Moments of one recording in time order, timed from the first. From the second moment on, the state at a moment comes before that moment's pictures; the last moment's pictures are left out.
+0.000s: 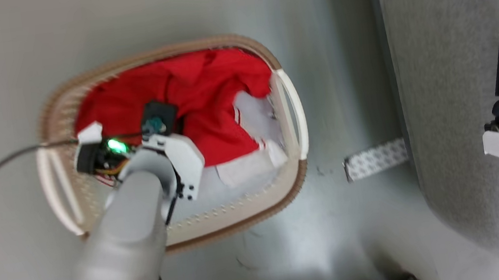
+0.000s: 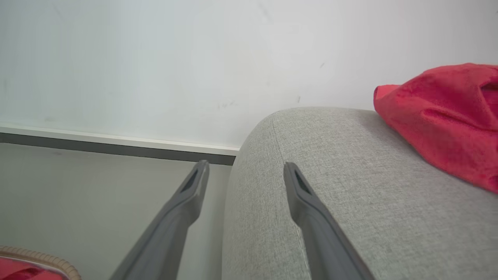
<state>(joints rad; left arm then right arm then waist) -0.98 0.05 -0.40 1.11 -0.01 0.01 -0.11 -0.48 -0.05 -0.07 -0.07 0.13 0.13 -0.26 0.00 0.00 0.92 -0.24</state>
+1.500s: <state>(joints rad) -0.25 0.28 -0.45 0.12 -0.35 0.17 0.05 0.10 -0.05 -0.04 0.22 0.06 0.13 -0.26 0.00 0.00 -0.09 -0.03</state>
